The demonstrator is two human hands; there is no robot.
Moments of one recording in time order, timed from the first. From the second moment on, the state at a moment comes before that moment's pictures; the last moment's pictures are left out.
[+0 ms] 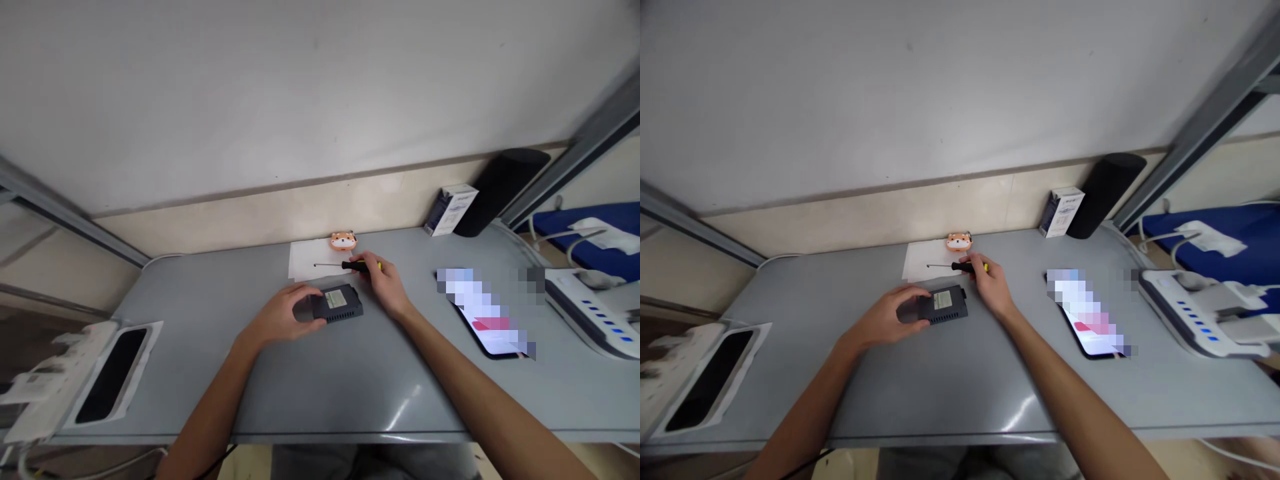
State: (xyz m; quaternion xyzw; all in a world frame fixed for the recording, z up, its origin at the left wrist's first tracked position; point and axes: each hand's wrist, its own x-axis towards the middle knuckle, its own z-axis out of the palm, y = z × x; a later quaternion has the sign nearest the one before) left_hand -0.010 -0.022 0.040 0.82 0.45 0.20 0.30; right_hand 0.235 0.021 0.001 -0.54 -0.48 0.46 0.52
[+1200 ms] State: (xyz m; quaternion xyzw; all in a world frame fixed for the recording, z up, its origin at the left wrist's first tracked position) left_hand -0.006 -0.011 0.026 0.73 0.48 0.43 0.23; right_hand 0.238 0.008 0.010 -0.46 -0.42 0.55 0.56
